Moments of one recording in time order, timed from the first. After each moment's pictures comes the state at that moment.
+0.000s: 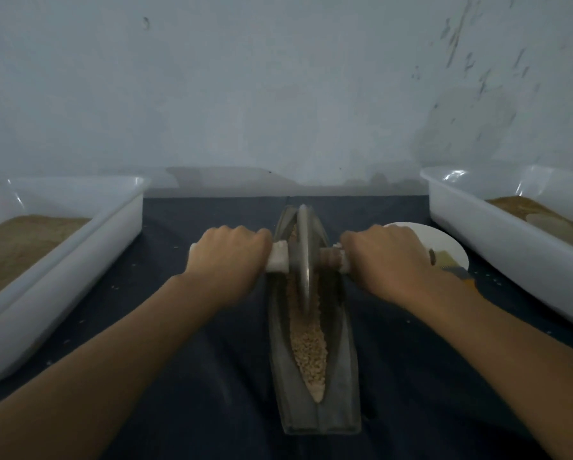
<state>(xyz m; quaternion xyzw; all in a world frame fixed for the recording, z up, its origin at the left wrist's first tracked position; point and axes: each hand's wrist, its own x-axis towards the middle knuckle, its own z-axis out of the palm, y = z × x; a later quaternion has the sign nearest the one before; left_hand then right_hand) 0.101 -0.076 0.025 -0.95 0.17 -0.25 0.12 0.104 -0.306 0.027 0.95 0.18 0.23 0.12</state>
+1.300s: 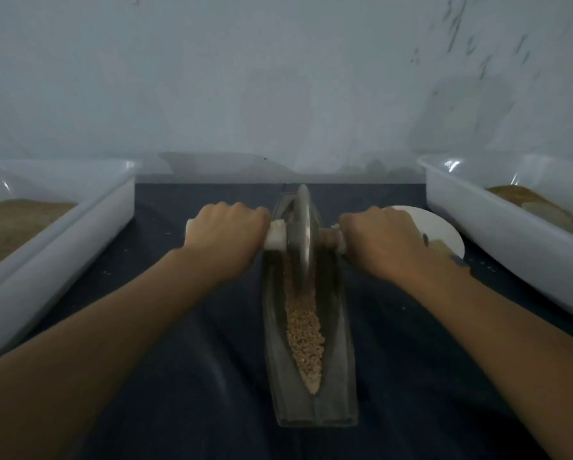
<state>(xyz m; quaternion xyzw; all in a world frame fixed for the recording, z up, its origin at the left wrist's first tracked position) 0.111 -0.080 0.032 -0.95 0.16 -0.25 0.13 0.114 -0.304 0.029 0.96 0.16 0.21 0.11</state>
